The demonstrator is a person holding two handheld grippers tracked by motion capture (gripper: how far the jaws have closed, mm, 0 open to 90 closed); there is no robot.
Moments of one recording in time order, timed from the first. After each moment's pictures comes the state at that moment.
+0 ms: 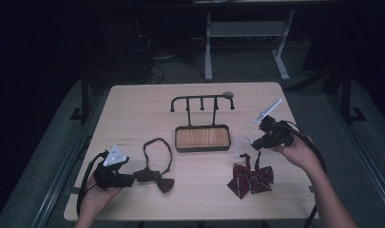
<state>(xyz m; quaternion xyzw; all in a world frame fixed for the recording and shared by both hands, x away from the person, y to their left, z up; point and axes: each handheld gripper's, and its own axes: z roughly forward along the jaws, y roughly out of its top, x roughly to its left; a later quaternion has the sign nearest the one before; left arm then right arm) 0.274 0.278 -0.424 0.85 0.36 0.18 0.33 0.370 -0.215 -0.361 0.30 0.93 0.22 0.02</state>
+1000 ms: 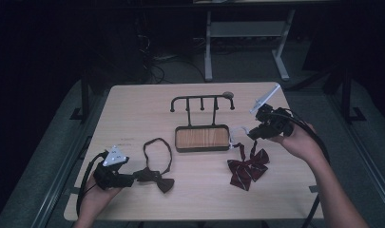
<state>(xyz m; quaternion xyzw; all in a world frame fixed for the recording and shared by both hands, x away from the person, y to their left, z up) 0.274 0.278 -0.423 0.85 0.36 0.19 0.33 0.365 -0.195 -0.306 0.26 0.94 0.23 0.05</state>
